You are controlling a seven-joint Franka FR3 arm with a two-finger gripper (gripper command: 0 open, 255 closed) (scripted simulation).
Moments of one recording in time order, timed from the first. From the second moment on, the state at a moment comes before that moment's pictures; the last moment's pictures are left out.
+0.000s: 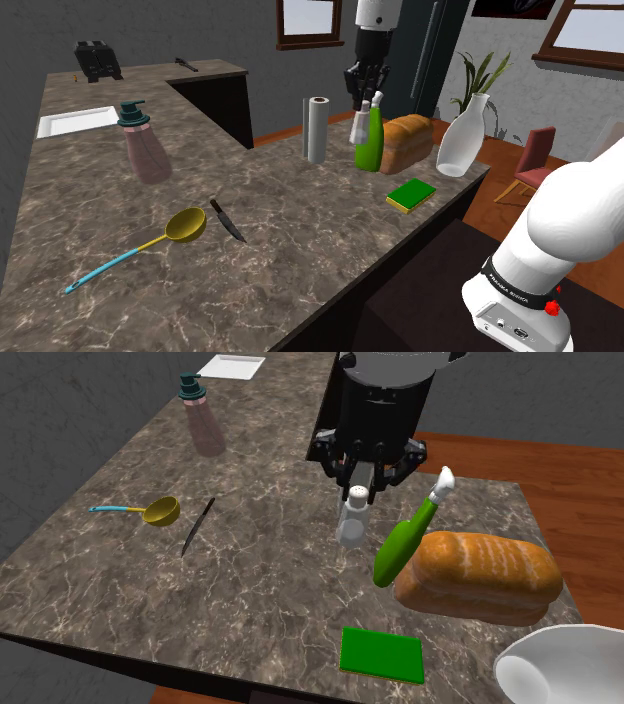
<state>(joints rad) 0.03 -0.38 0.12 -2.10 0.05 1.75 0.18</state>
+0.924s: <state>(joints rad) 0.08 -0.31 0.22 -1.93 0.07 1.65 0.33</state>
